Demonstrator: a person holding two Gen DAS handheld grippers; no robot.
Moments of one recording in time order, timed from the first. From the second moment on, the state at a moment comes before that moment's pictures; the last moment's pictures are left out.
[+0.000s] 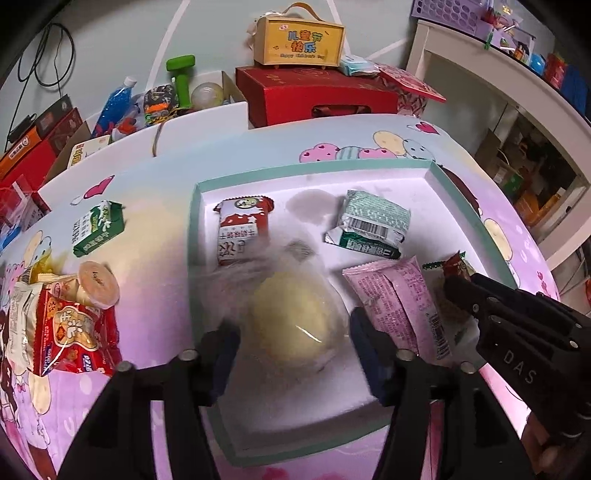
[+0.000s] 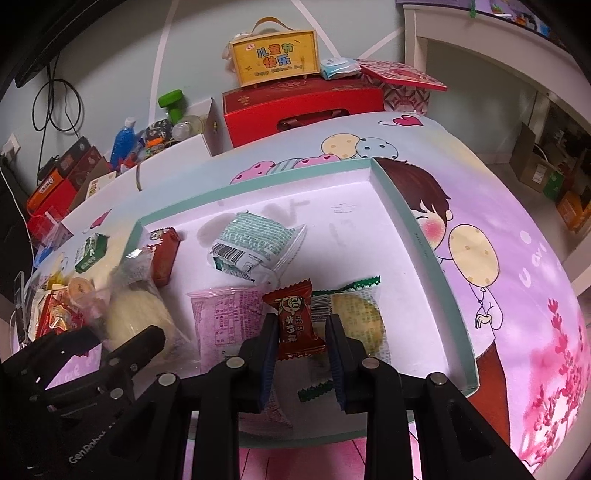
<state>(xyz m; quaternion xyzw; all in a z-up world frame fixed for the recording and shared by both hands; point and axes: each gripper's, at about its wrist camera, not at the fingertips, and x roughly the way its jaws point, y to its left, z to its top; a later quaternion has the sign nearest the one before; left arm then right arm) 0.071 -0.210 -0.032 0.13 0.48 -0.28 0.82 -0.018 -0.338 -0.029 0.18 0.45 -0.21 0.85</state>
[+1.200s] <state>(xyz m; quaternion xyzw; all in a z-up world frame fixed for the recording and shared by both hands) 0.097 -0.161 -0.020 0.11 0.47 -0.19 0.86 -0.013 -0.325 -0.025 0.17 0.42 -0.20 0.87</state>
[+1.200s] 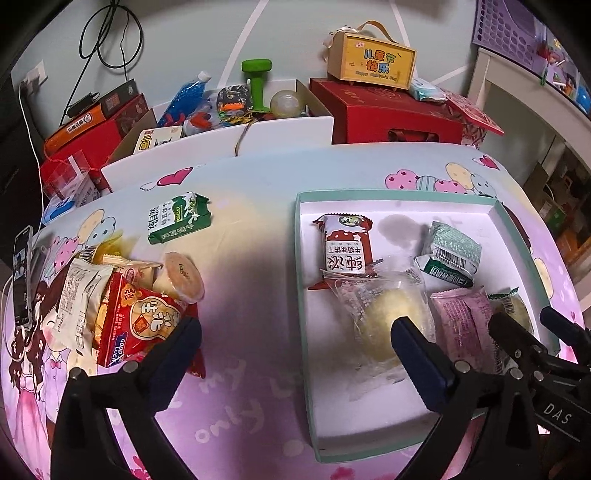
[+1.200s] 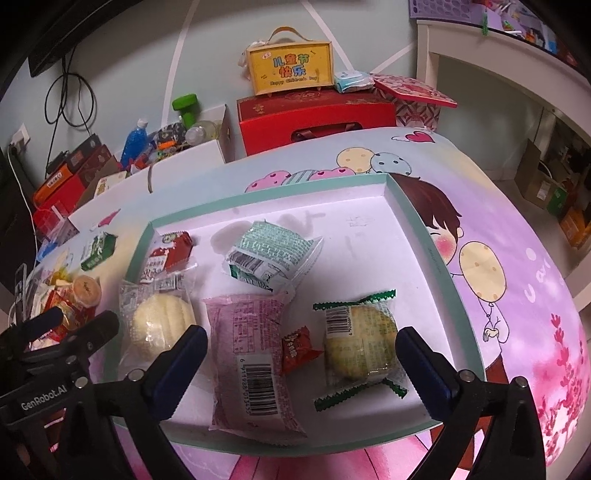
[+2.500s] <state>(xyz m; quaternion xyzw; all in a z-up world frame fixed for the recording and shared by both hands) 0.178 0.048 -0.026 -0.10 0.51 -0.10 0.85 0.101 -0.147 -0.009 0.11 0.42 0.00 0.90</state>
